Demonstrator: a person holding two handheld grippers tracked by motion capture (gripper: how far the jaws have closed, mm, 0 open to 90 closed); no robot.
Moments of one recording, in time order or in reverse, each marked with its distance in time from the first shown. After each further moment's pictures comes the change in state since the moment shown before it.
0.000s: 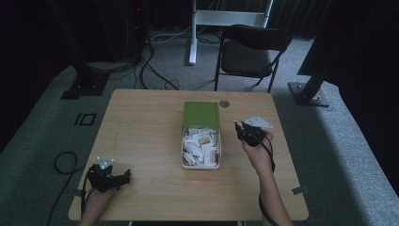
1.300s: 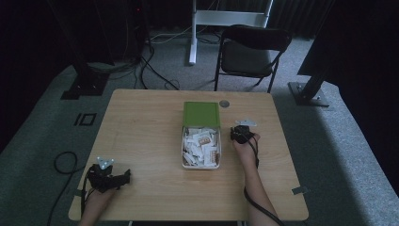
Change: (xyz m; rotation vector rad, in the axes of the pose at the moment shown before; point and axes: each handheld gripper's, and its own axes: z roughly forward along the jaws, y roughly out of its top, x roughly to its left) left arm 0.000 0.000 0.000 0.000 0.000 0.000; right arm -0.005 -0.046 0.094 0.182 -0.093 0.096
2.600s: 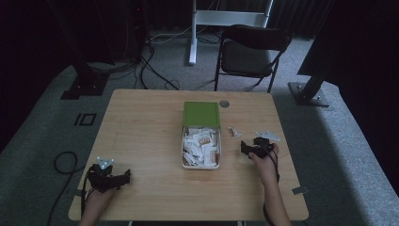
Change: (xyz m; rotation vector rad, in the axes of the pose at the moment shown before) left arm 0.000 0.000 0.000 0.000 0.000 0.000; right arm -0.042 -0.042 -0.055 -0.017 -0.006 0.117
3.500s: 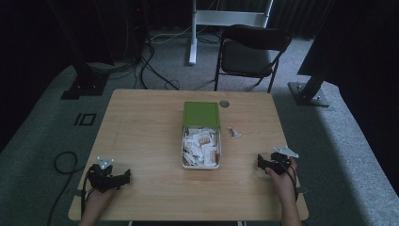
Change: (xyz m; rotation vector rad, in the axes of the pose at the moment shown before) left arm 0.000 0.000 0.000 0.001 0.000 0.002; right arm -0.042 -0.046 -0.044 0.026 -0.095 0.014
